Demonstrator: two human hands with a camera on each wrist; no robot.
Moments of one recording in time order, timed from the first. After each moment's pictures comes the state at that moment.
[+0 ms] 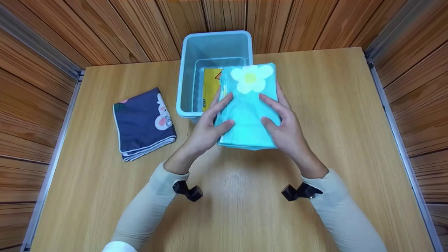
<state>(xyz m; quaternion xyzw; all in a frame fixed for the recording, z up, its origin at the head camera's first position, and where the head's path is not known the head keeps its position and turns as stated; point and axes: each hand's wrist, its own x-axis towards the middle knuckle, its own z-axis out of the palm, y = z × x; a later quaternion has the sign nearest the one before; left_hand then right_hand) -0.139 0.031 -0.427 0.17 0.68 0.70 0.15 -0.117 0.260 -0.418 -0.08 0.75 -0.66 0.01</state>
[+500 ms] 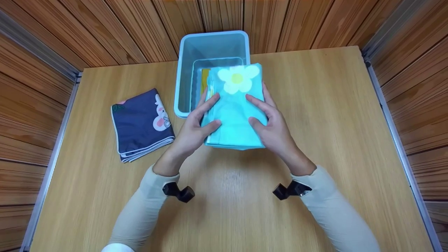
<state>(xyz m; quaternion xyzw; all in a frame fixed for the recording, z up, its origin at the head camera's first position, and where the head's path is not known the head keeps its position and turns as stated) -0.136 0.008 -0.426 0.16 0.66 0.72 0.15 -0.119 0.242 -0.418 -0.09 0.75 -0.66 0.03</state>
